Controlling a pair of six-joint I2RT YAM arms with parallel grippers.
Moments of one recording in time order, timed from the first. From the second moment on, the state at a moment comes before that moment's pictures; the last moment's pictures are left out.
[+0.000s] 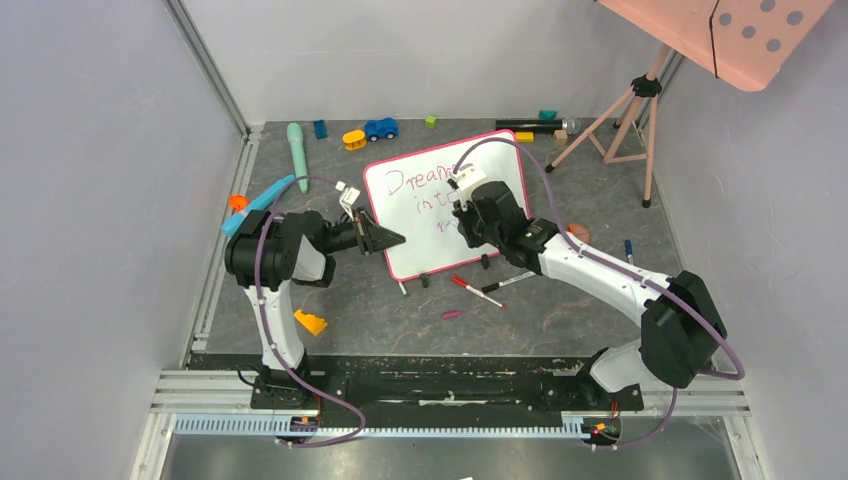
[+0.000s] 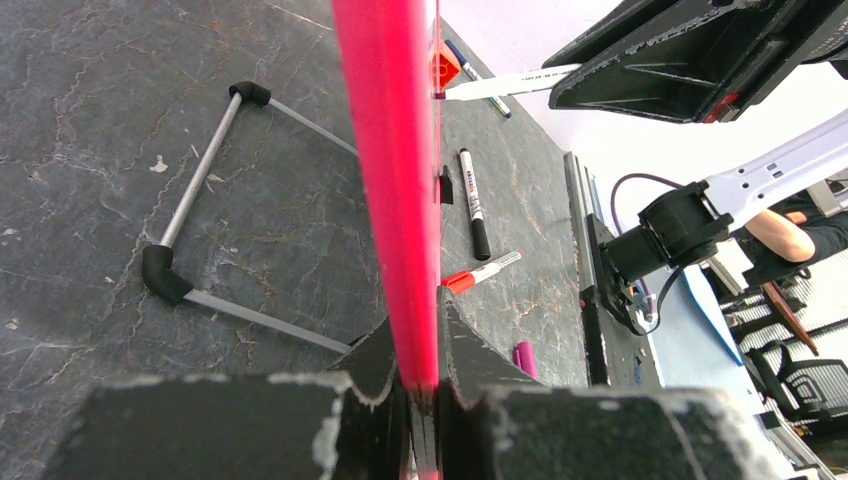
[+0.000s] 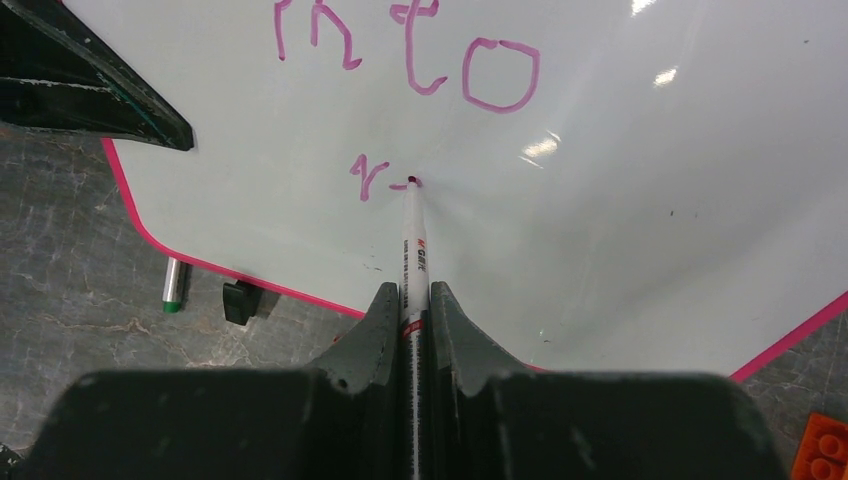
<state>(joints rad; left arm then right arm) -0.11 2.05 0.61 1.51 1.16 -0.75 0.71 1.45 1.03 -0.19 0.15 0.06</state>
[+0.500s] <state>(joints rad) -0.11 2.05 0.61 1.51 1.16 -0.75 0.71 1.44 1.00 -0.17 0.10 0.05</state>
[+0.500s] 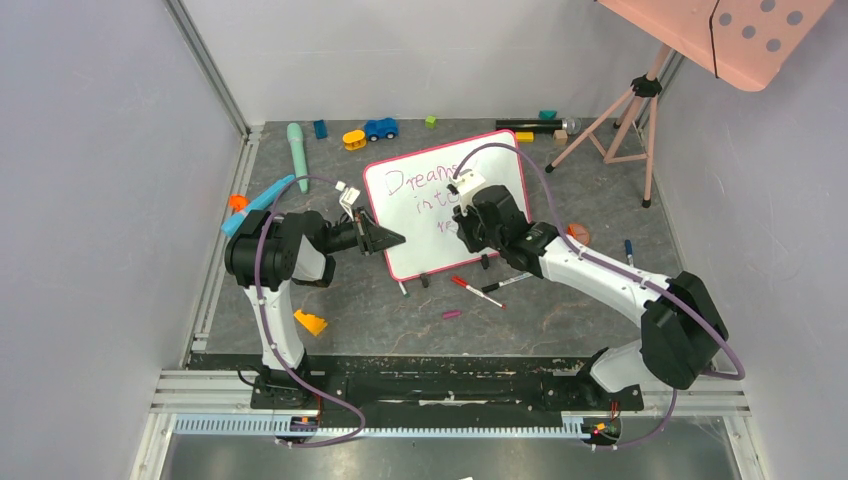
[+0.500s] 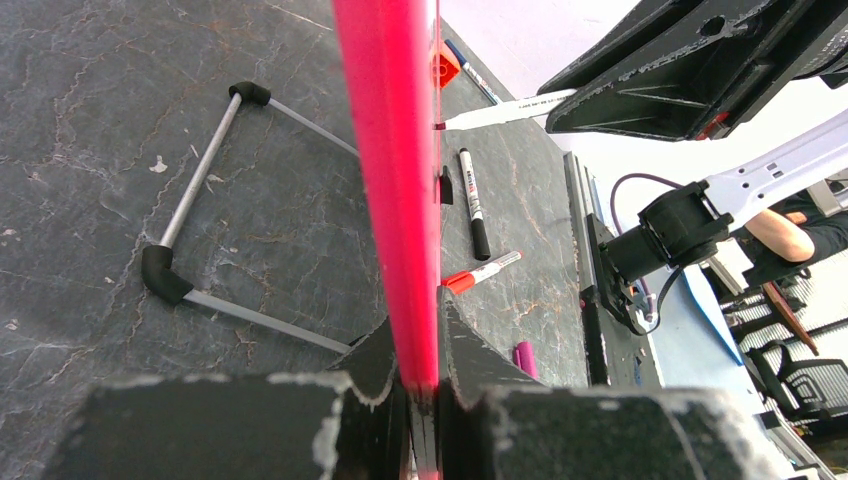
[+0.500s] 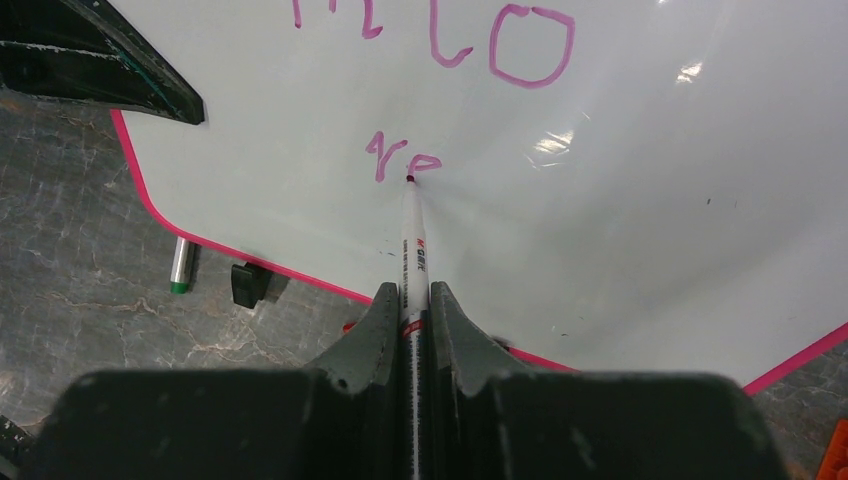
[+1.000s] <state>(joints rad) -0.11 2.05 0.61 1.51 1.16 -0.75 0.69 1.41 1.00 -0.20 0.13 0.05</state>
